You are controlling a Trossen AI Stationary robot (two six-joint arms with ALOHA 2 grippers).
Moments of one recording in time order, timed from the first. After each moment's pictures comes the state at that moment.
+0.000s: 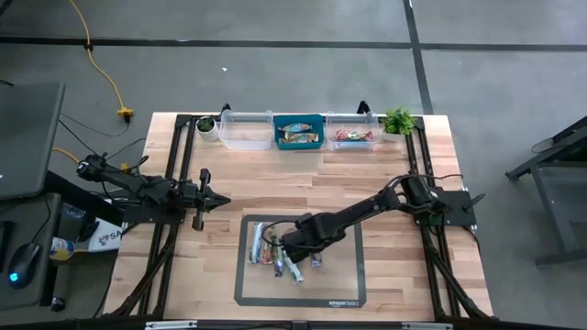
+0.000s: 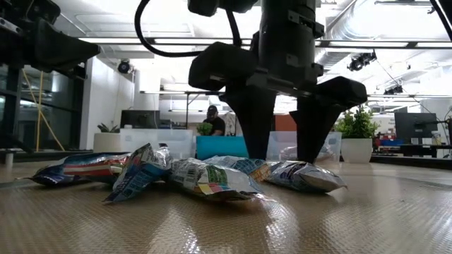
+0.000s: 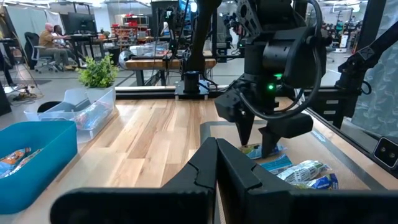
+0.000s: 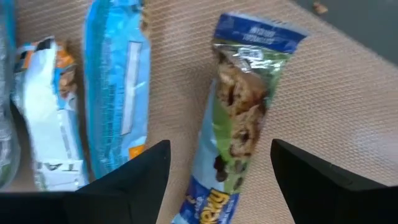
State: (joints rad) left arm -0.38 0.04 0.03 0.03 -0.37 0.02; right arm 0.31 2.19 1.69 -0.97 0.01 1.42
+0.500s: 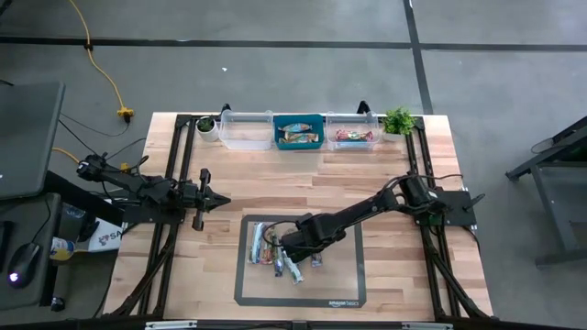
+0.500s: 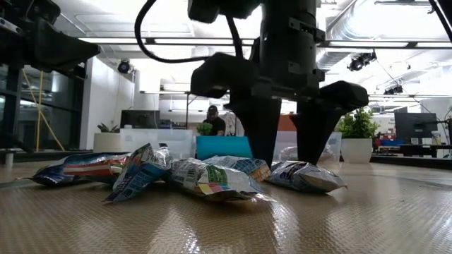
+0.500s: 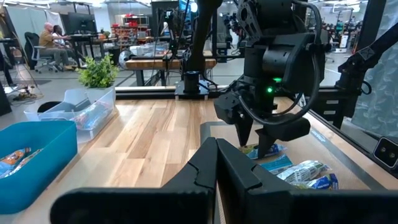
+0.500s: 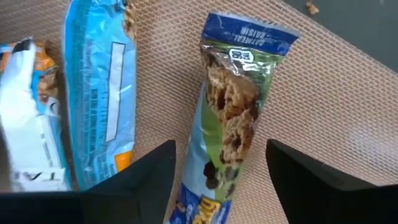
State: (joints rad) left arm -0.38 0.04 0.03 0.03 -0.37 0.02; right arm 0.31 2.20 1.69 -0.98 0.02 1.43
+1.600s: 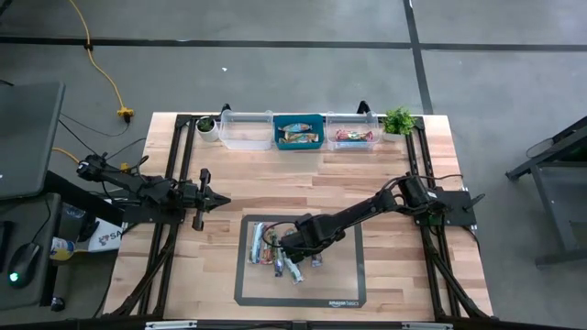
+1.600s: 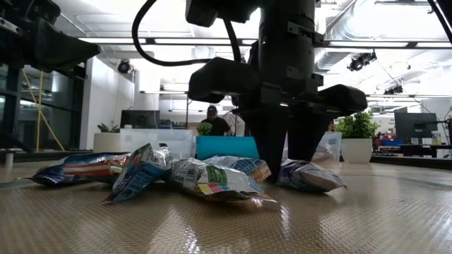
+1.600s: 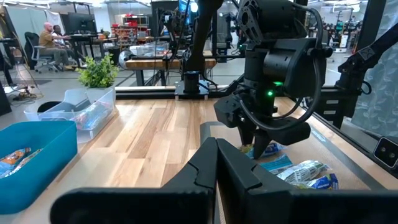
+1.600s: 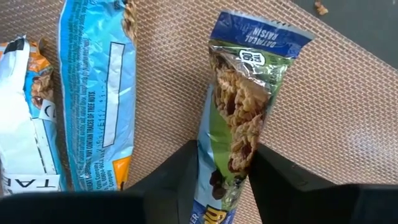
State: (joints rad) left arm -0.38 0.04 0.03 0.03 -0.37 0.02; right arm 0.31 2.22 1.69 -0.95 0.02 1.42
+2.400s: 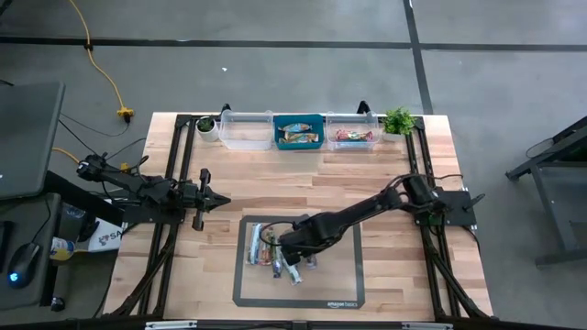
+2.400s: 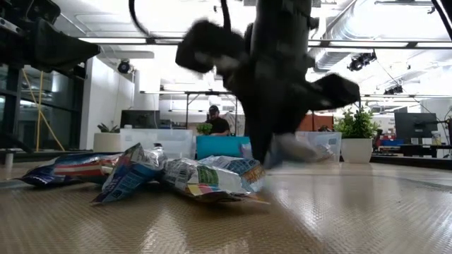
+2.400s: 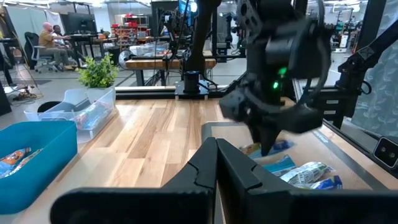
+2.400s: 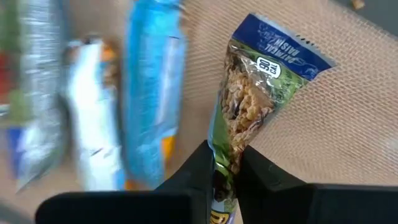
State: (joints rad) left arm -0.38 0.04 0.03 0.03 -0.37 0.02; right arm 0.31 2.18 1.69 -0.89 -0.01 1.42
